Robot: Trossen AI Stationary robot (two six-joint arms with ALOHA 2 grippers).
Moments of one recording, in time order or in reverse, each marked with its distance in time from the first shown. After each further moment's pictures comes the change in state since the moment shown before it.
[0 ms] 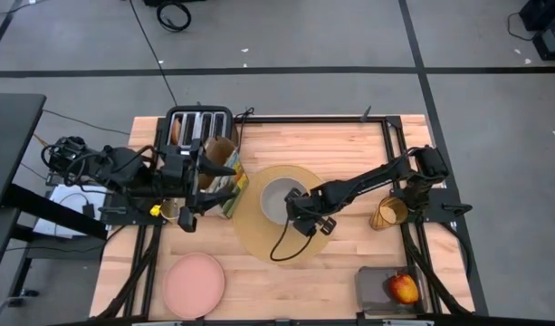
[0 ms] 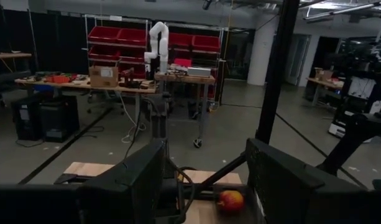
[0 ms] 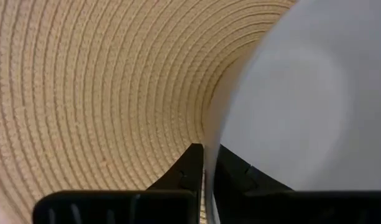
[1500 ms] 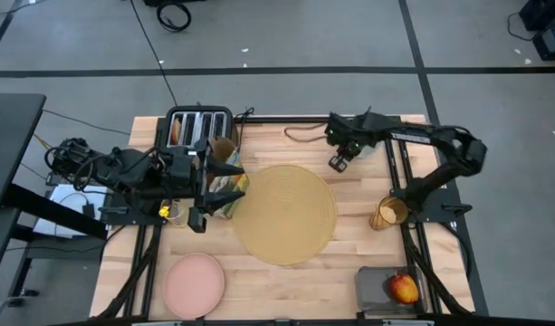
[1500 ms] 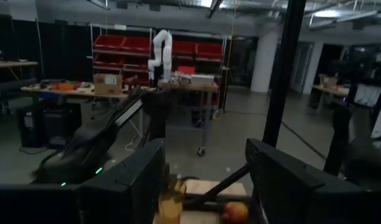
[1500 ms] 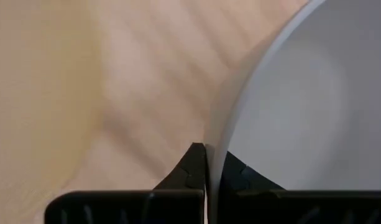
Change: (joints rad) left arm 0.024 0.043 0.000 0.072 0.001 0.018; right arm -0.635 -0.396 -0.125 -0.338 -0.007 0.894
